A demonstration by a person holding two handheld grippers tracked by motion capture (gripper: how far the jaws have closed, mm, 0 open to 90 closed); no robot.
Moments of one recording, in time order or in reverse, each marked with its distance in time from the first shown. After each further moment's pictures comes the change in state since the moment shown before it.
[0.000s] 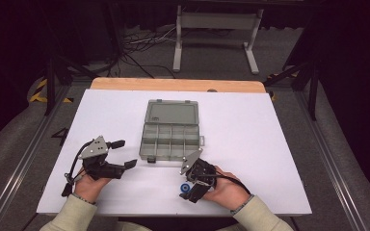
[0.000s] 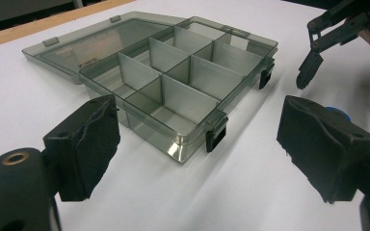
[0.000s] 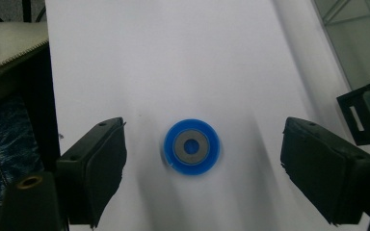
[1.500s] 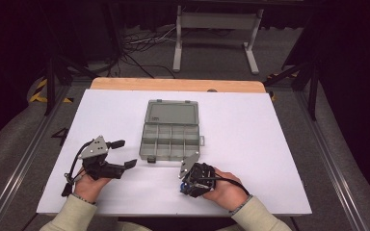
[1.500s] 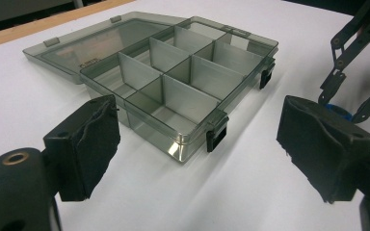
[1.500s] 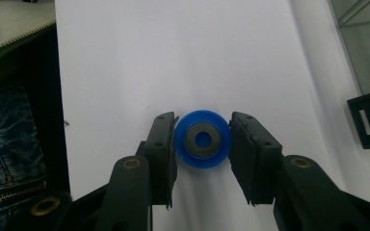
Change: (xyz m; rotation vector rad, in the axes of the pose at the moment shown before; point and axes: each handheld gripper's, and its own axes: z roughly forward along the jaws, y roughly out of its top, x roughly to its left) left arm 0.000 0.000 0.000 0.000 -0.003 -0.003; right arm 0.005 0.002 -0.001 0.033 -0.009 -0.067
